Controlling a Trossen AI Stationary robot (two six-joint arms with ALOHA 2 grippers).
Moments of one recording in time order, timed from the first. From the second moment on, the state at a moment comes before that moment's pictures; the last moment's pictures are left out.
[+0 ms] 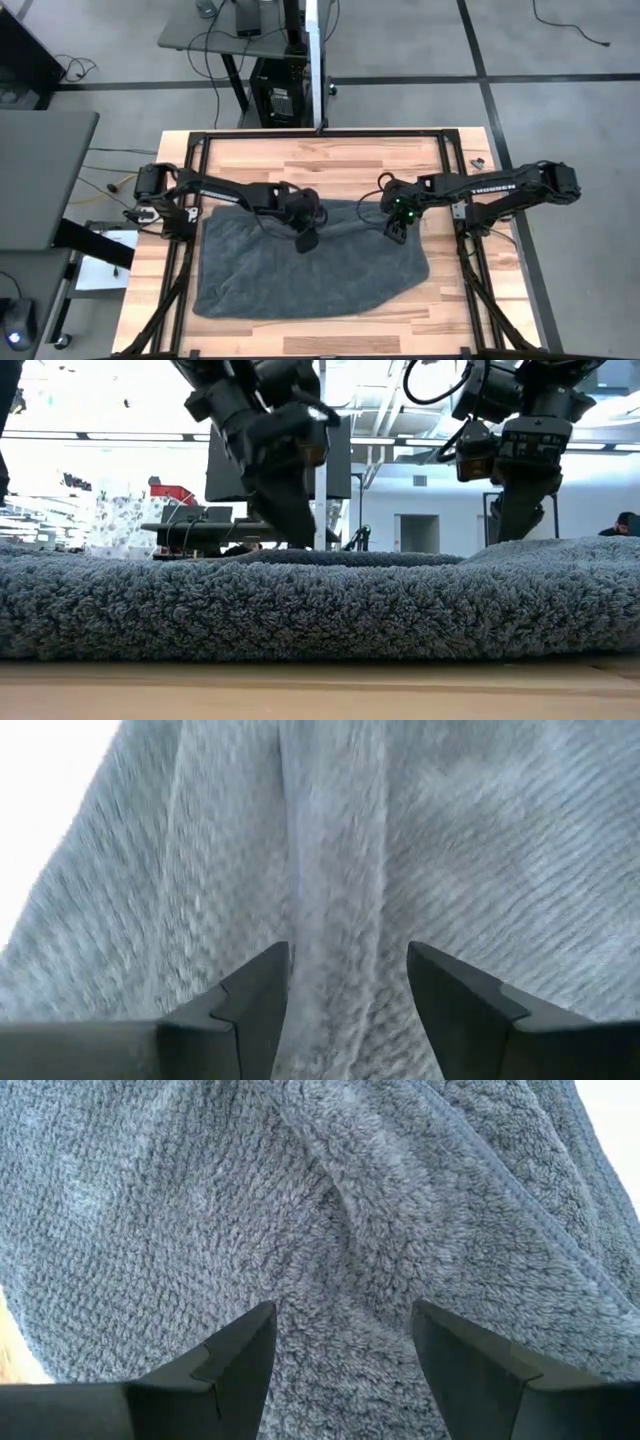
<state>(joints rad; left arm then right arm) 0.06 1.72 1.13 -0.35 0.08 -0.29 -0.10 1.23 0.70 -0.59 -0.20 0.39</state>
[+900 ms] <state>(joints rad) 0.13 1.76 1.11 -0.52 0.25 -0.13 -0.10 1.23 0.70 -0.56 -0.18 0.38</state>
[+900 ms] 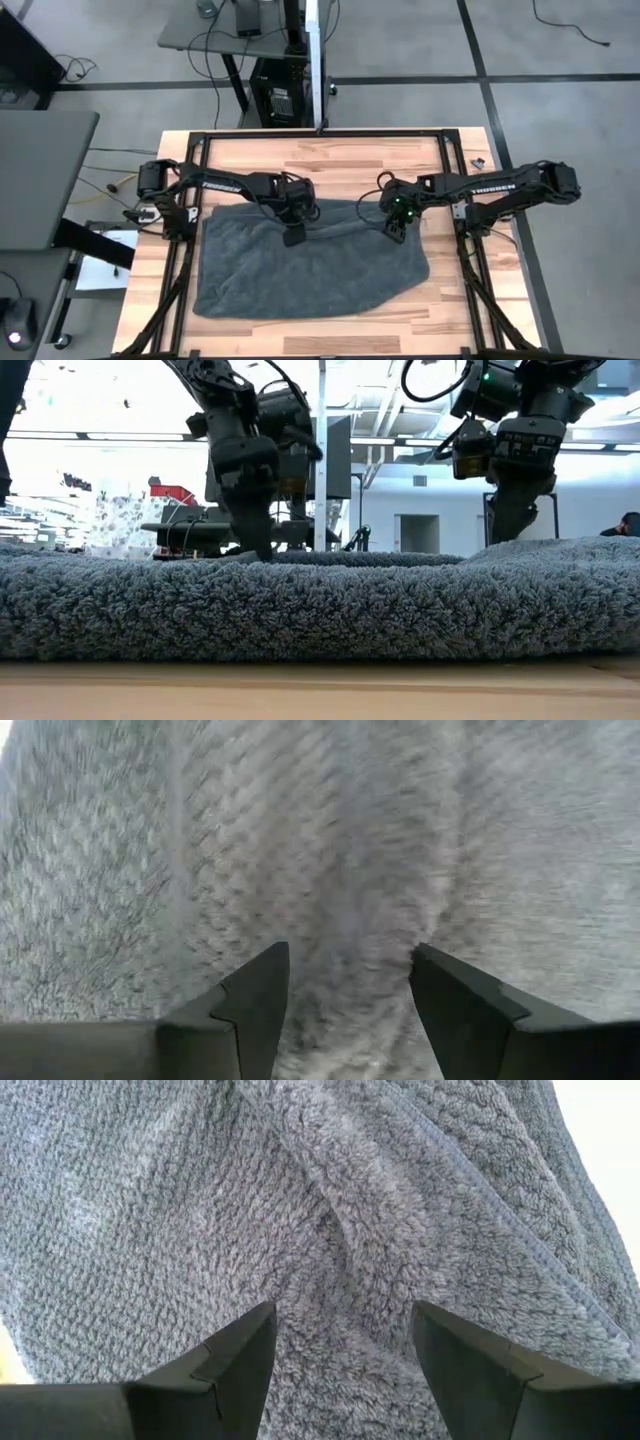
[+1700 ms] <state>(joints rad) 0.15 1.74 1.31 -0.74 -0.11 -0.09 -0.11 1.23 0.70 -0.56 -0.18 0.39</state>
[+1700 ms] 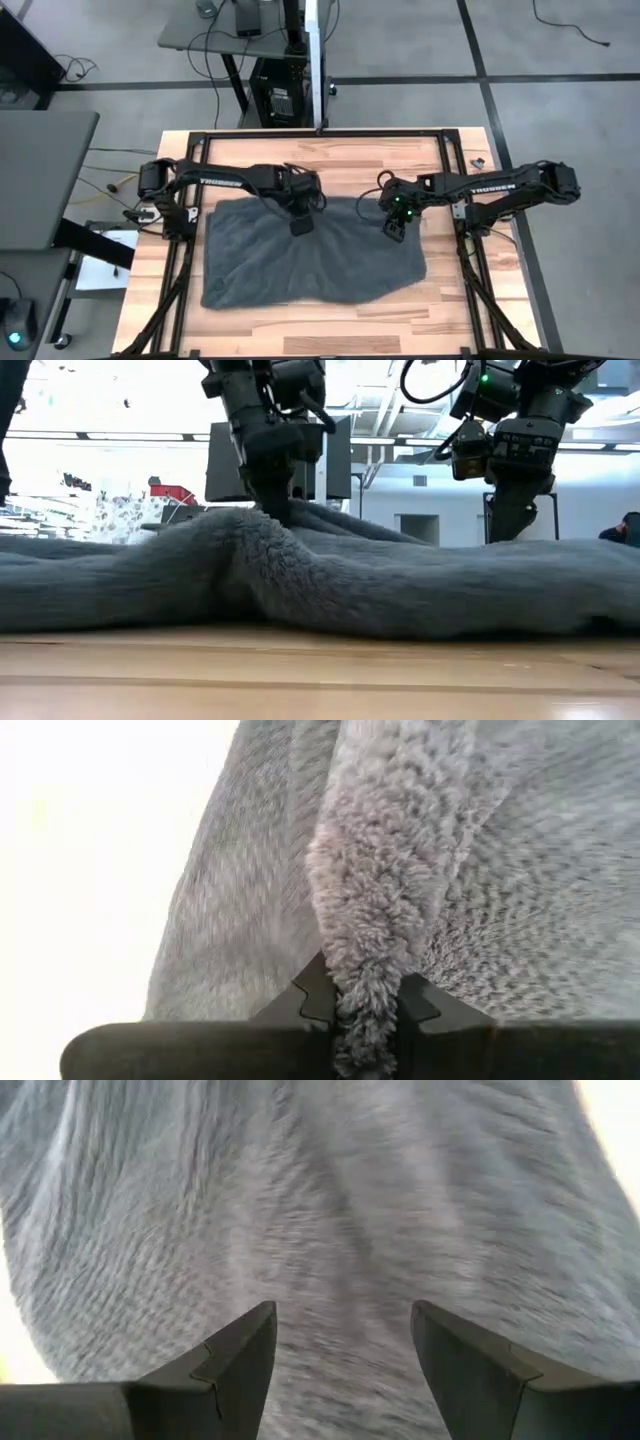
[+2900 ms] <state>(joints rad) -0.01 1.60 1.07 -0.91 0.15 -0.26 0.11 1.16 0.69 -0.65 -0.22 0.57</state>
